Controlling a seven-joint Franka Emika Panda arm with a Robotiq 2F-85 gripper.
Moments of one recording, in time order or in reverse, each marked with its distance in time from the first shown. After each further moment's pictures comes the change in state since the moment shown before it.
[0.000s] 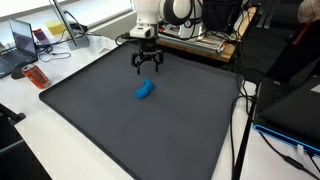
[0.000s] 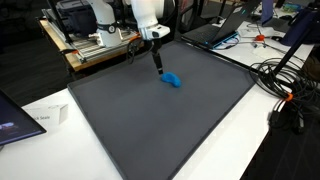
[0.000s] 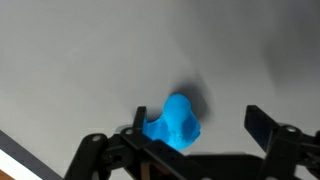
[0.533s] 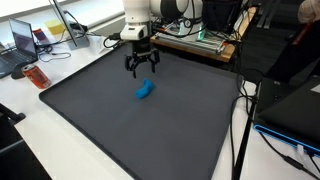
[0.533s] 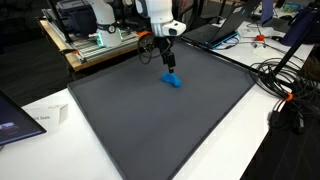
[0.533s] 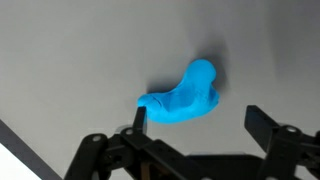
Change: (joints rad) arm 0.082 0.000 -0.153 0.166 -0.524 -0.298 0.360
